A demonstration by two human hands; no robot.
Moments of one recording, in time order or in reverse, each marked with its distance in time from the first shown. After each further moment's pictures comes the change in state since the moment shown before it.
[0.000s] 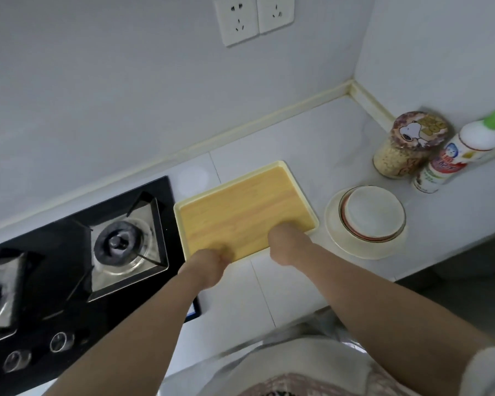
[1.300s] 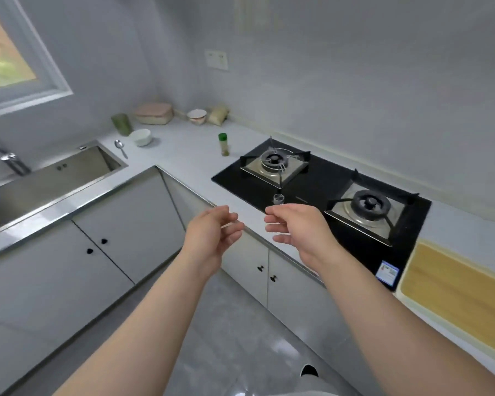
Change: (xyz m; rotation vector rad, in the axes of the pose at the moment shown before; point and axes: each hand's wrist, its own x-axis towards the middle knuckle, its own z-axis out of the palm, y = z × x) left_hand -0.459 -0.252 0.155 -2.213 1.232 -0.366; right_hand -0.288 -0.412 0.092 0.989 -0.289 -0.591
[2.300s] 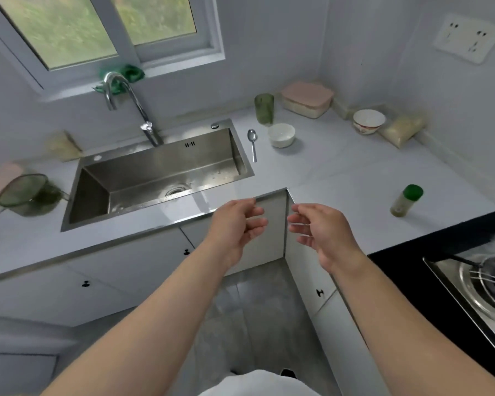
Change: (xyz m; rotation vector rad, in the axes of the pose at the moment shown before) left_hand 0.361 0.211 -0.200 -0.127 0.435 -0.013; right_hand 0.373 -0.072 0.380 -0.089 -0.394 0.152
